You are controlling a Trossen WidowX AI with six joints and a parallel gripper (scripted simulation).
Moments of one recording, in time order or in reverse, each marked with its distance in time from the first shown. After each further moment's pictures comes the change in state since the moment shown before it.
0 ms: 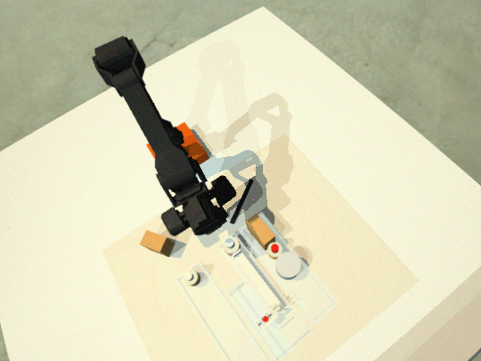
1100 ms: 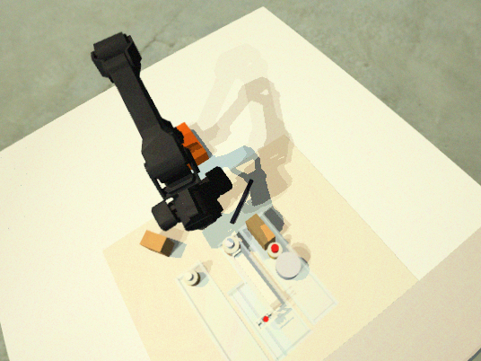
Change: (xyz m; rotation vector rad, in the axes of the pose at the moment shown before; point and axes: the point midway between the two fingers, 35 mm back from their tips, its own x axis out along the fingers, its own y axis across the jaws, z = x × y) arm -0.053 -0.004 0.000 0.006 0.021 0.001
